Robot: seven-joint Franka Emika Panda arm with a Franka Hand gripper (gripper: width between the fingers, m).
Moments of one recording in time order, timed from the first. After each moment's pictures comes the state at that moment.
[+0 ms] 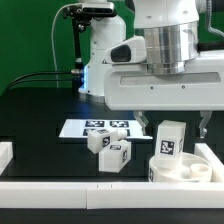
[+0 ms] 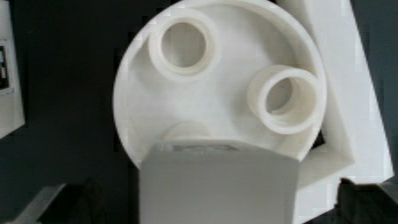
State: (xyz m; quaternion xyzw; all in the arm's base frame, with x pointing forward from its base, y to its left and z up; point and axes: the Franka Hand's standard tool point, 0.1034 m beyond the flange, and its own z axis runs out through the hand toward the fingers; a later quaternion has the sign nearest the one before) arm 0.578 0.070 0.082 -0.98 0.21 0.01 0.07
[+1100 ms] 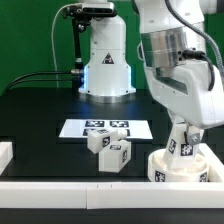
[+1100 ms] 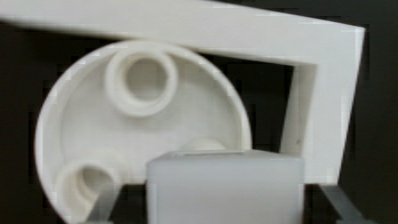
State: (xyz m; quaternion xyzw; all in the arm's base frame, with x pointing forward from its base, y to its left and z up) arm 0.584 0.091 0.079 -0.74 0.66 0.05 0.09
